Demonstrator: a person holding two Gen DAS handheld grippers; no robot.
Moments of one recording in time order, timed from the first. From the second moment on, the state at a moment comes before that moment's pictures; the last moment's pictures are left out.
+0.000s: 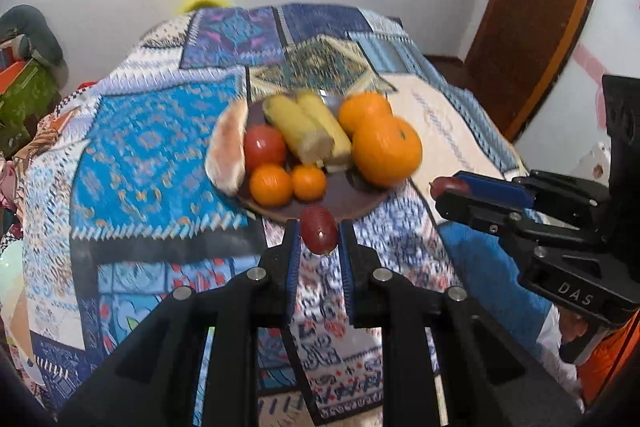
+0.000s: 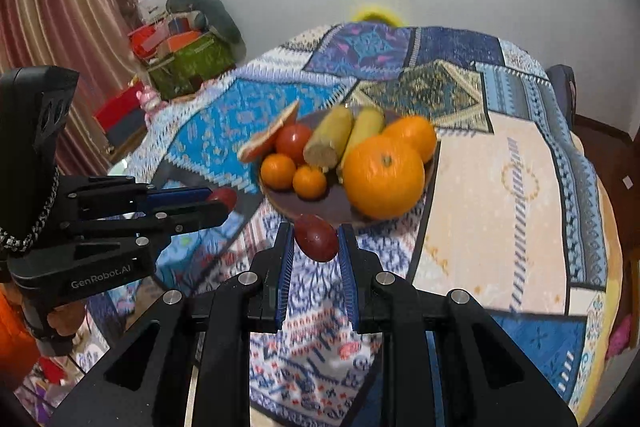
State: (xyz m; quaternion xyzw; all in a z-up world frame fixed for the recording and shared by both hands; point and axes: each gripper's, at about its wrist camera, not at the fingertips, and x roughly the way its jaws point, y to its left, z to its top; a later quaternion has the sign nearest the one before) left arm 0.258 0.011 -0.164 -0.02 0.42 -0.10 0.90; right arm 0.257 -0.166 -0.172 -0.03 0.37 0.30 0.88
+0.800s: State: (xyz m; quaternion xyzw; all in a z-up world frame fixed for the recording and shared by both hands) left arm 0.323 0.030 -0.167 -0.03 0.40 -0.09 0.91; right arm 0.327 -0.142 -0.153 -0.04 0.33 0.29 0.90
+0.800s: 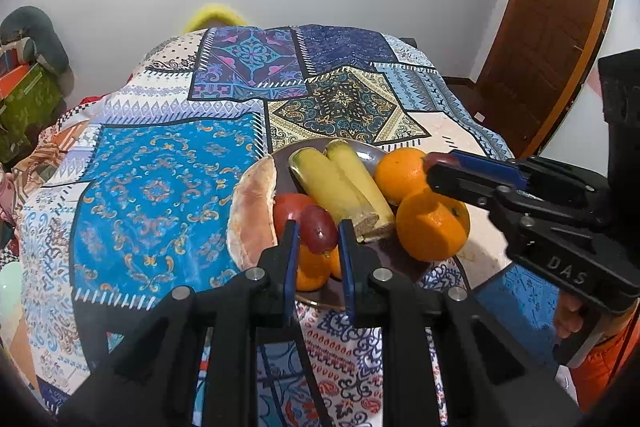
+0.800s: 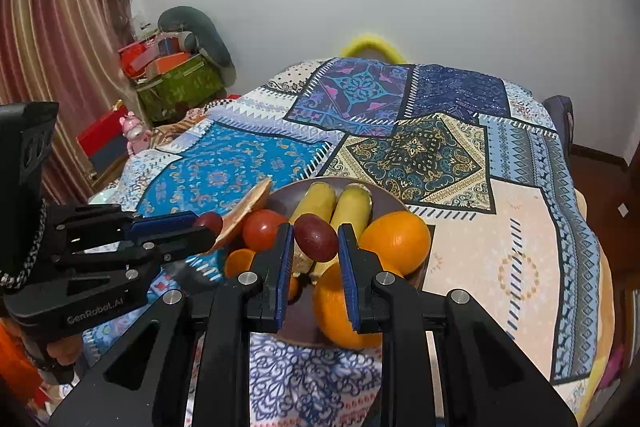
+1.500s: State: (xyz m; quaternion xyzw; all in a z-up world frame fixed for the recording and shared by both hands) left arm 0.324 0.031 -0.154 -0.04 0.38 -0.09 0.92; right arm 0.348 -0.140 -0.163 -0.03 0.36 0.28 0.89
